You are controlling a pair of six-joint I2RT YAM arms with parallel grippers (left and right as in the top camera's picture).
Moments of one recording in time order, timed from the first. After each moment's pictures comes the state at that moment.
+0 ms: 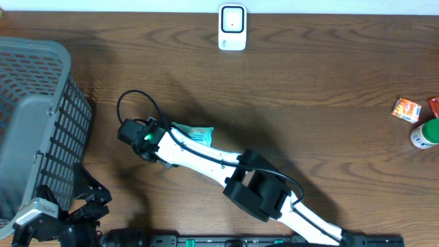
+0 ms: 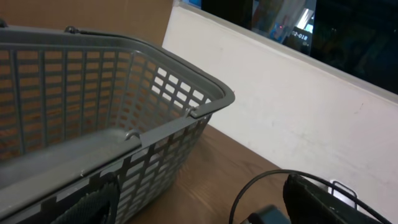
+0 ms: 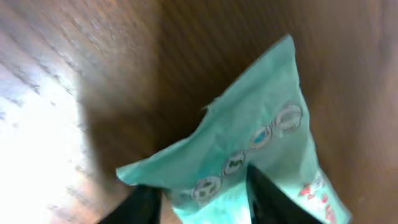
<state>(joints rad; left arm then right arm) 0.08 0.01 0.73 -0.75 -0.34 -0.39 1.09 2.49 2.11 -1.12 0.37 0.17</state>
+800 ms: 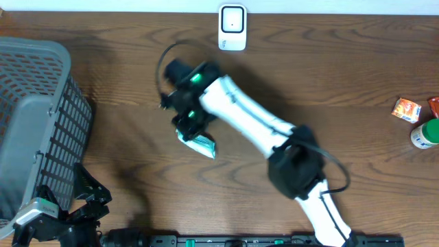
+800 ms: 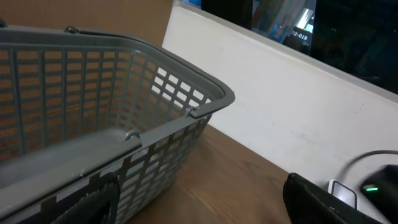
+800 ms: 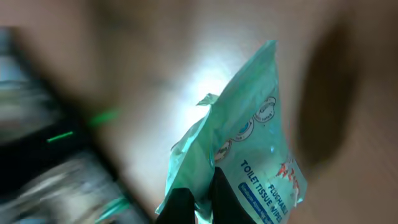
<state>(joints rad) 0.08 0.01 0.73 -0.75 -0.34 -0.39 0.75 2.31 2.16 -1.37 -0.55 -0.06</state>
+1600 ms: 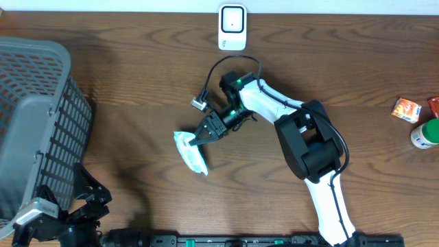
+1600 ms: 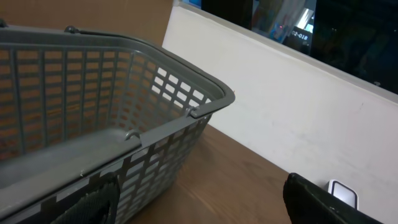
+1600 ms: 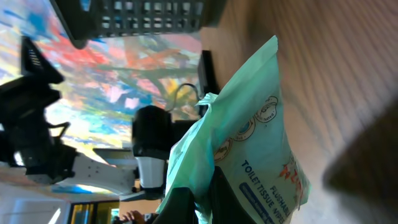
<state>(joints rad) 0.08 0.01 0.73 -0.76 -0.34 -0.39 0.55 2.35 1.67 -1.07 -1.37 -0.30</state>
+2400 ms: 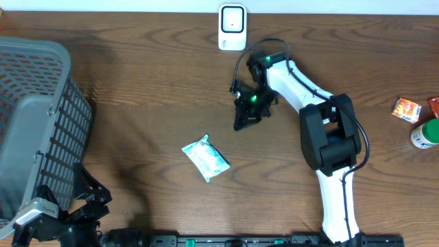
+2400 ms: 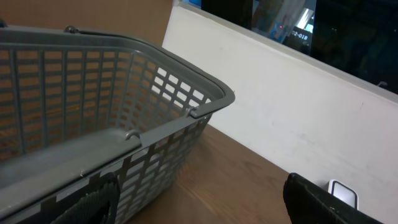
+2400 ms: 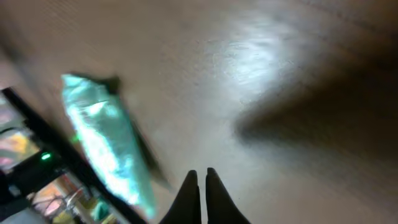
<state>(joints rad) 0.08 0.01 0.73 -0.75 -0.34 -0.39 0.39 2.33 1.81 -1.25 -0.65 -0.08</state>
